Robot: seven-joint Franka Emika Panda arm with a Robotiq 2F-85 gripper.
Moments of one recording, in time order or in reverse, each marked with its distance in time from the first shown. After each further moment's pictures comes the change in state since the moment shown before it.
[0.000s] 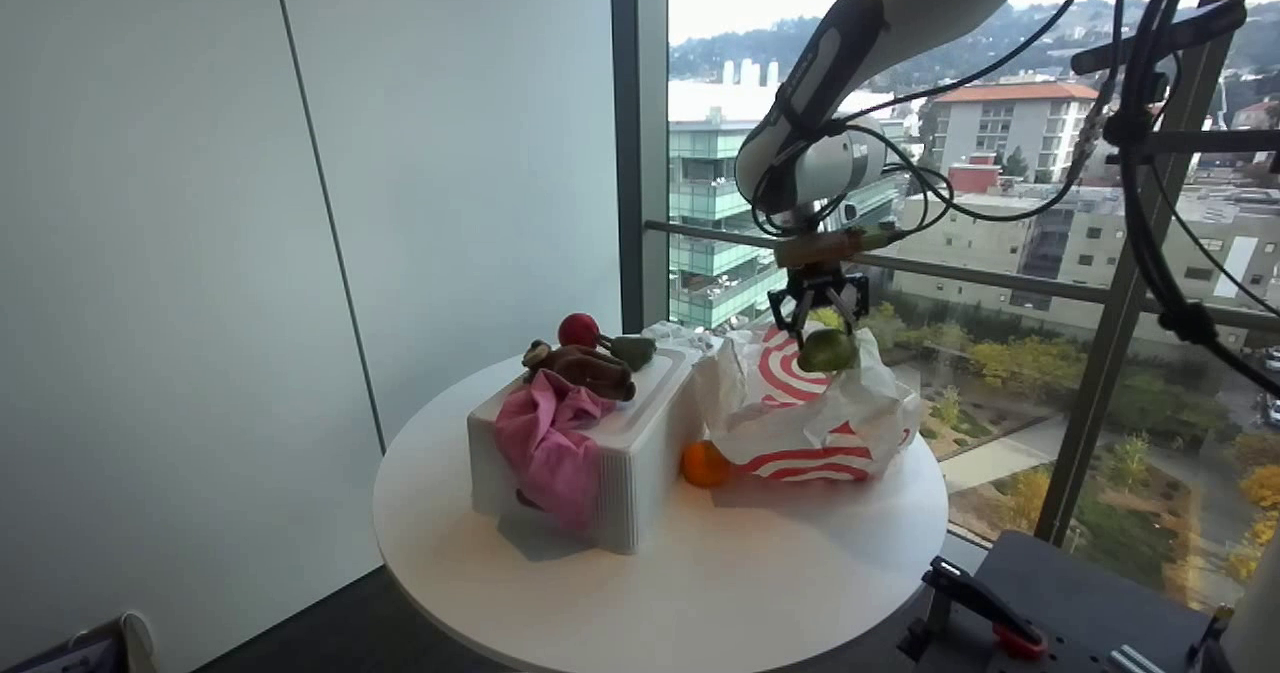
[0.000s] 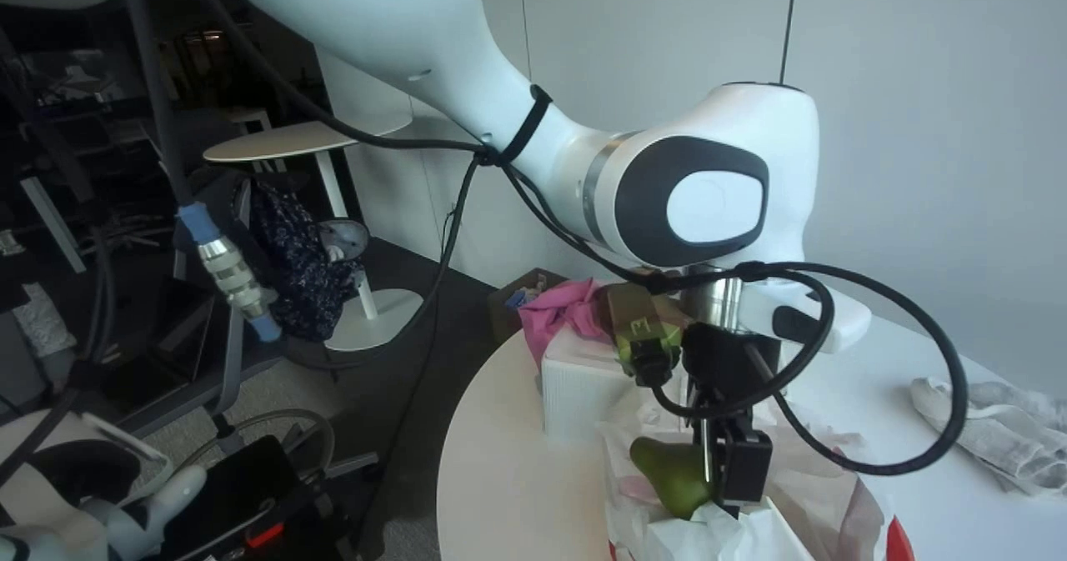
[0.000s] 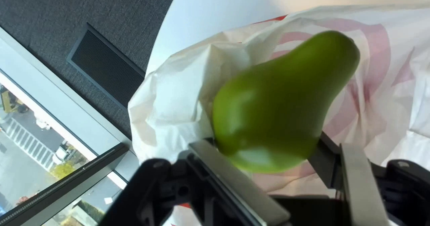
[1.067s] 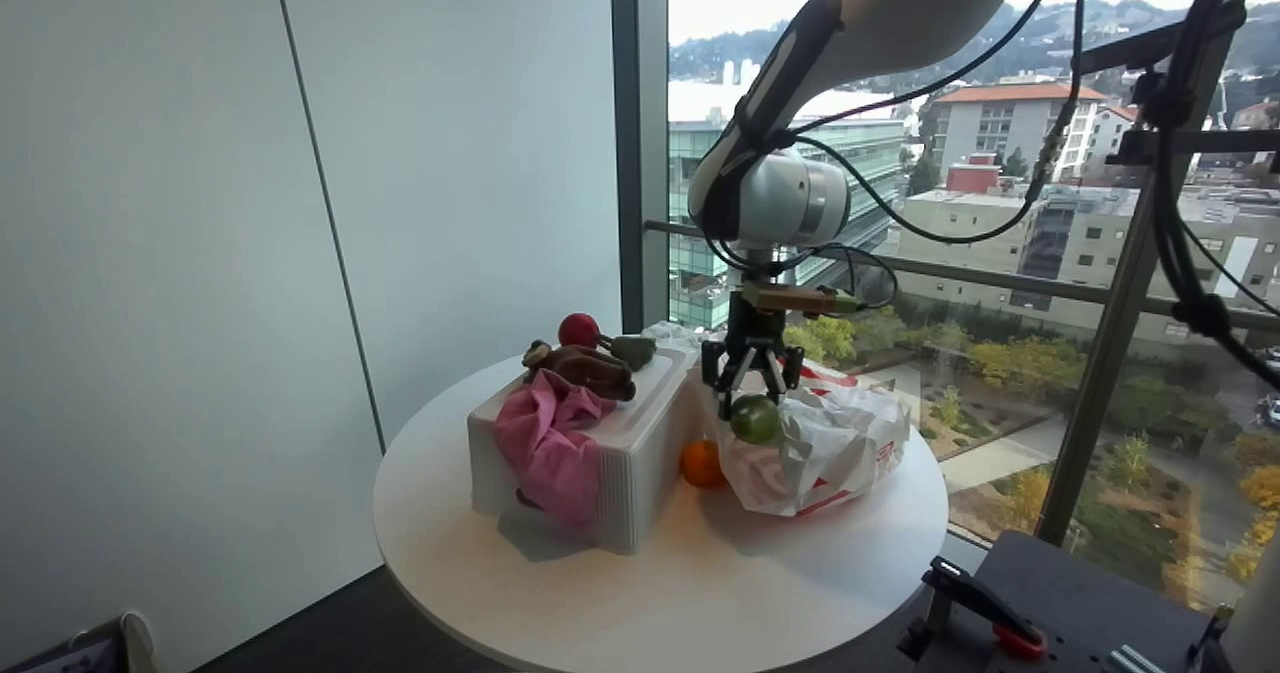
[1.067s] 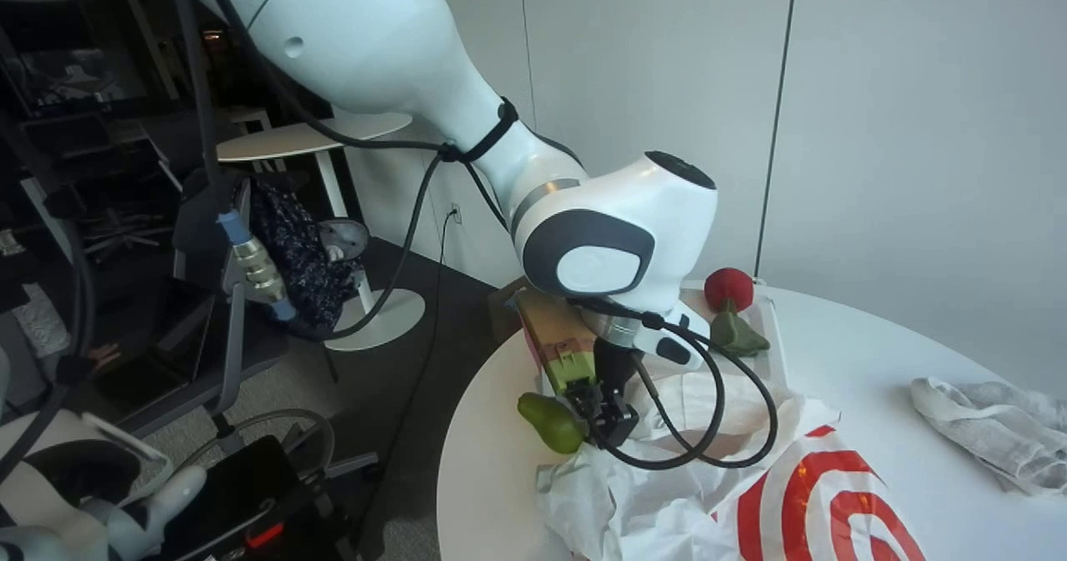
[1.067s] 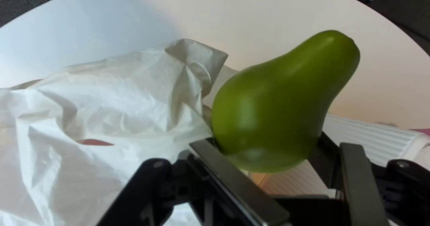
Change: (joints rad) arm -0.079 -0.009 0.260 -0.153 0.385 0.064 -0.511
